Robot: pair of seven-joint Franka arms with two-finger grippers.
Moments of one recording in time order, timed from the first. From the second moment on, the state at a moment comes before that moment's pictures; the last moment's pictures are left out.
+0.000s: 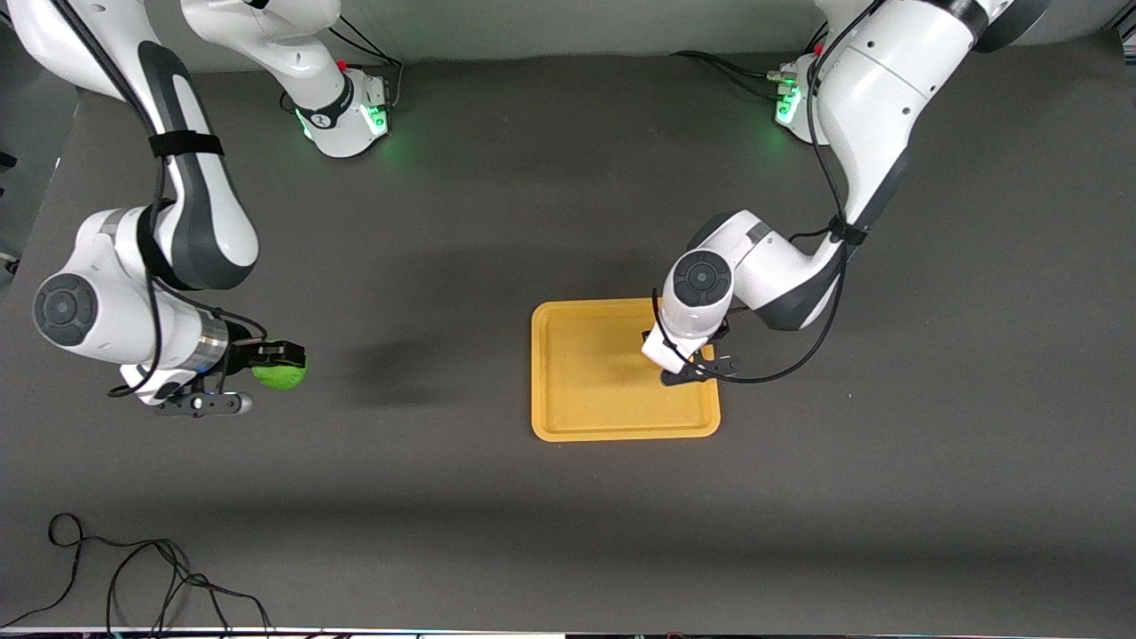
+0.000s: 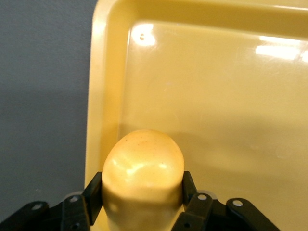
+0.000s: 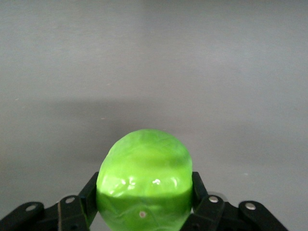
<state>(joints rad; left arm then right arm) -0.16 0.64 -0.47 -1.77 0.37 2.23 -0.98 0.15 0.31 -0.08 -1.83 0.09 2.02 0.03</state>
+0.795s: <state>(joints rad) -0.16 0.66 -0.46 -1.76 0.39 2.24 -0.98 0.38 0.33 -0.07 -1.72 0.09 2.00 0.34</state>
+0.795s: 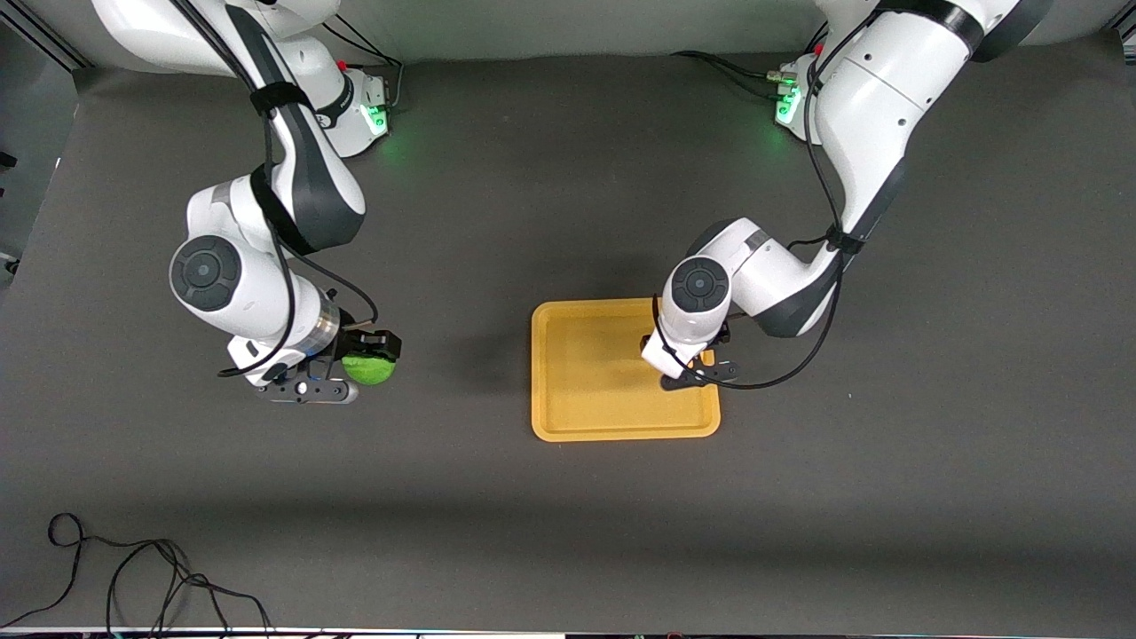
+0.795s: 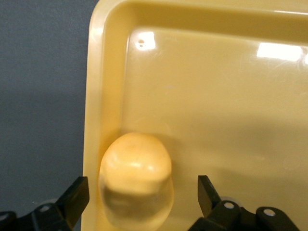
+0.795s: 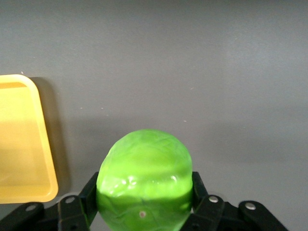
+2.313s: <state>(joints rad) 0.36 0.13 -0.45 -1.67 0.03 1.73 -0.14 0.76 0.92 -0.02 -1.17 0.12 2.22 0.77</state>
